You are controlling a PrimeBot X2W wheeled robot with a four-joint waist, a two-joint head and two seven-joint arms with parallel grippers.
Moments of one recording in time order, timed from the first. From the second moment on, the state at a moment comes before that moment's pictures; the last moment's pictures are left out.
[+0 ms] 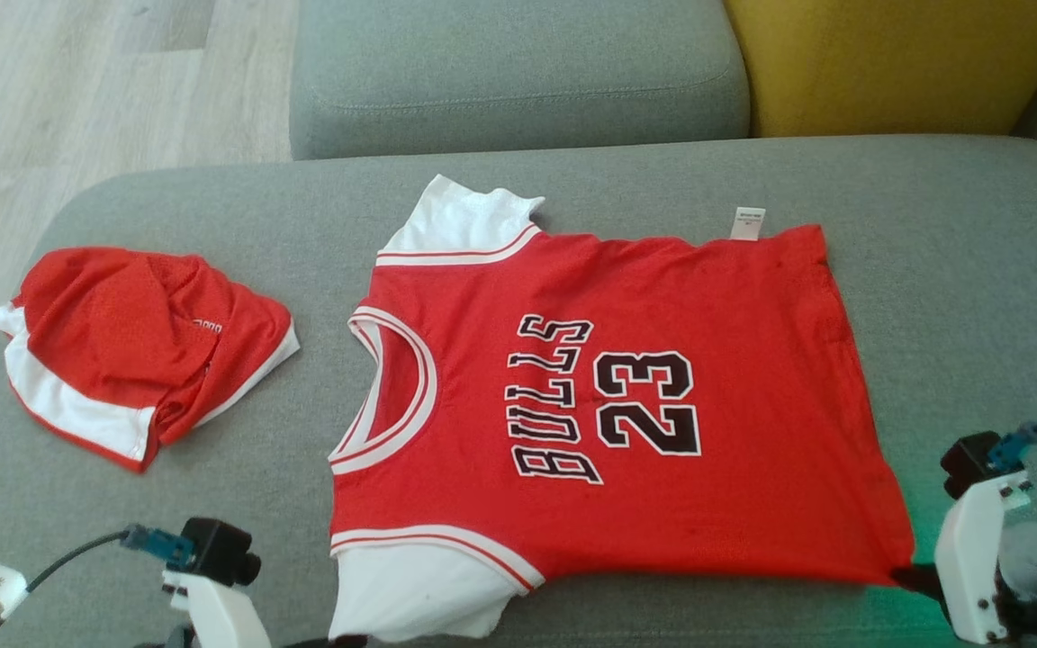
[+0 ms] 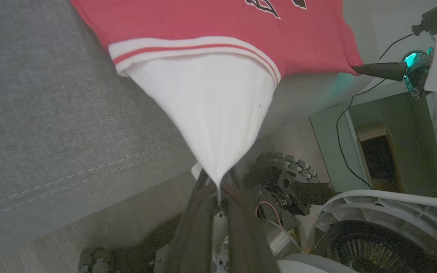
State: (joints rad) left arm -0.02 0.67 -0.73 0.02 -1.18 -0.08 0.45; right arm -0.38 -0.76 1.01 0.52 1.11 0.13 0.56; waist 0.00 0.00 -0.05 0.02
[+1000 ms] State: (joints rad) left arm -0.34 0.58 -0.62 0.07 -1.22 -0.02 0.45; right arm -0.67 -0.70 0.98 0.61 1.04 0.13 0.46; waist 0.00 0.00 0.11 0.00
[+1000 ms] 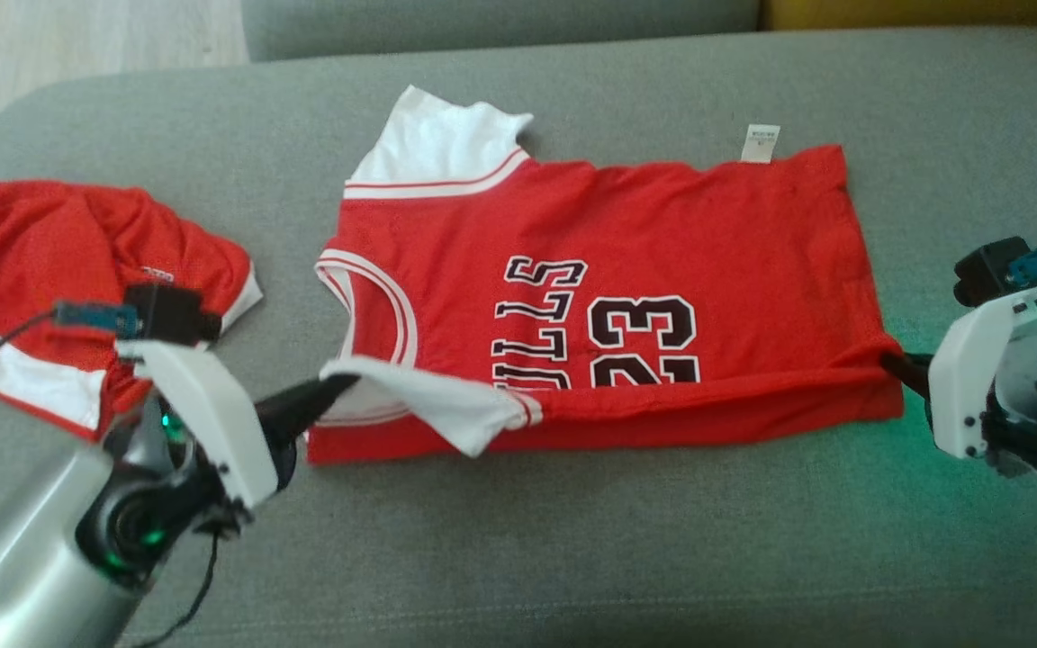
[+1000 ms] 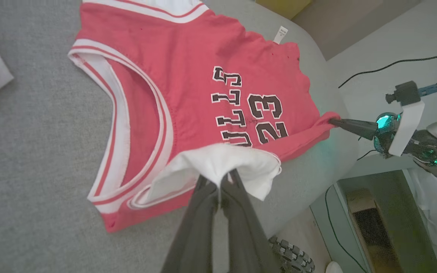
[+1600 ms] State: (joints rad) left arm -0.58 0.43 -0.57 0.37 -1.09 0.04 0.25; right arm -0.80 -0.59 0.99 0.79 1.01 0.13 0.23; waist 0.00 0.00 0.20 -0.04
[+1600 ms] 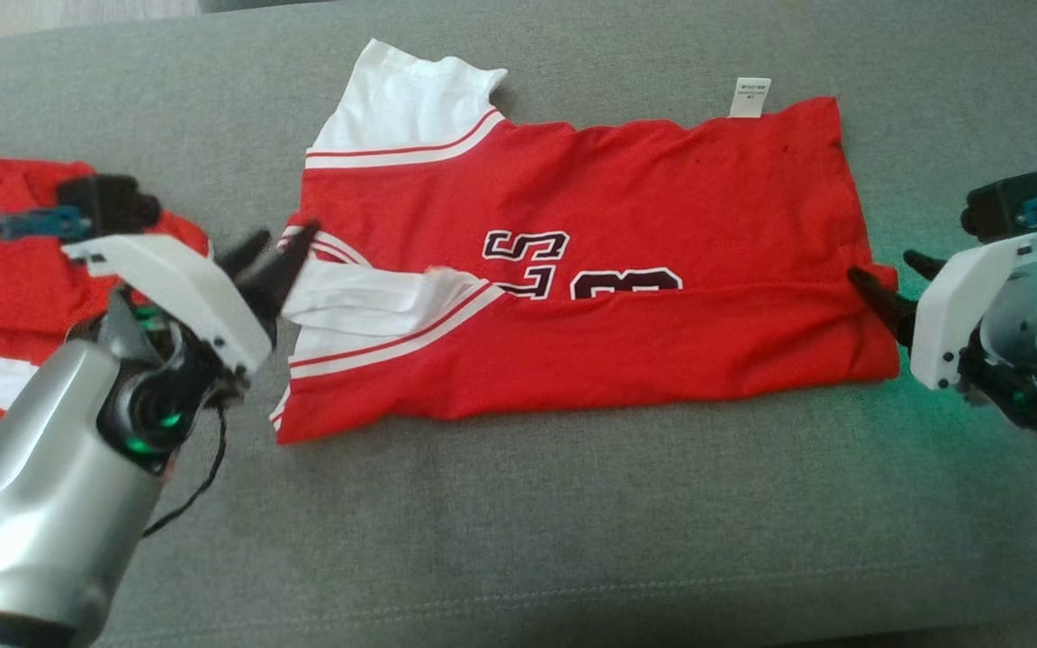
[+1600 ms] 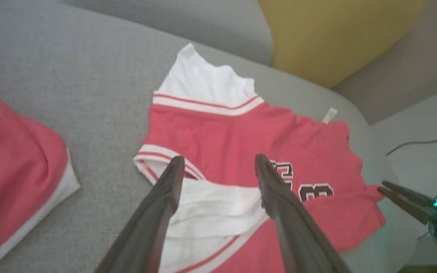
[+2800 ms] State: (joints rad) left arm 0.00 0.05 -0.15 0.24 -0.40 0.04 -0.25; right arm -0.12 -0.19 0.10 0.41 0.27 0.13 -0.25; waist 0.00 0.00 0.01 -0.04
